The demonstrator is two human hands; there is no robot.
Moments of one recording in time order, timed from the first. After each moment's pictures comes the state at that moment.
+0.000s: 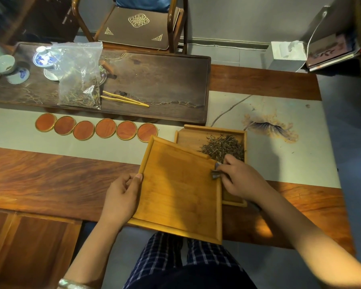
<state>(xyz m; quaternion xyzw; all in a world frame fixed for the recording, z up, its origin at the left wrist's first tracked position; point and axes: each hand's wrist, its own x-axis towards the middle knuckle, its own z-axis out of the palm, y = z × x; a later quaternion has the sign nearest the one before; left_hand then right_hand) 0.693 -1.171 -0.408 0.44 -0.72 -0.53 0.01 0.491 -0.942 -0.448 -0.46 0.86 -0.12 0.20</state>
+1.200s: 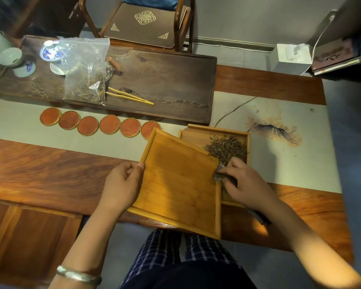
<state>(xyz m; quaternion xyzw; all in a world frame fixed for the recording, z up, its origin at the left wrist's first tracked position) 0.676 -1.179 -0.379 0.44 -0.76 -0.48 0.00 0.508 -0.938 -0.428 -0.42 0.85 -0.25 0.21</state>
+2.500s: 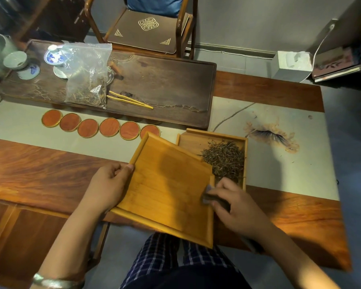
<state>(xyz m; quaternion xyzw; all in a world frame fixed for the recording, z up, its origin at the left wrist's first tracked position) 0.680 -1.192 -0.361 0.45 -0.76 -0.48 -0.03 0.545 -0.928 -0.415 -0.43 0.80 -0.34 0.25</state>
